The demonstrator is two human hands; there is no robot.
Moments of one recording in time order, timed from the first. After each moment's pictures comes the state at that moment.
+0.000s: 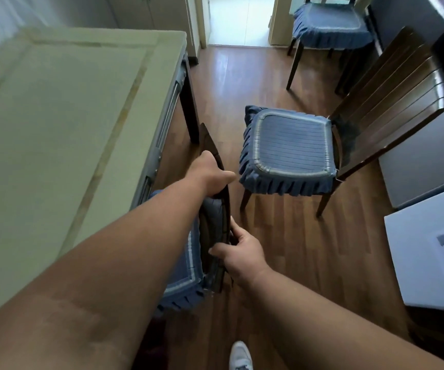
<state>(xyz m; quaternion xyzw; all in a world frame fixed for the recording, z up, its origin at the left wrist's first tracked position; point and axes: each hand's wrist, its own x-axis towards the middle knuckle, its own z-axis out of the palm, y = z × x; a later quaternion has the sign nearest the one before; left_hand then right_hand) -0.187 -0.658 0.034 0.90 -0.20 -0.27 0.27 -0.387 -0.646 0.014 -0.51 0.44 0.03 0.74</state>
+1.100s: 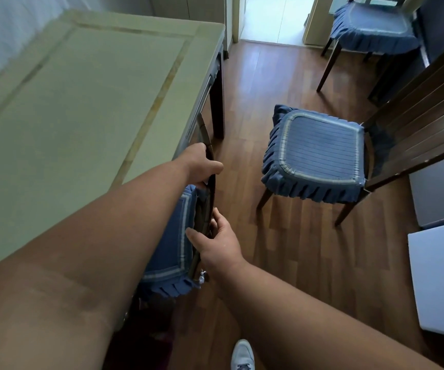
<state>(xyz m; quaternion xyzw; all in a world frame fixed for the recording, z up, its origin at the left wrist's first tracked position) -0.124 -0.578 0.040 0.87 -0.15 -0.34 0.32 -0.331 -0.568 0.010 -0.51 0.38 0.05 0.76</state>
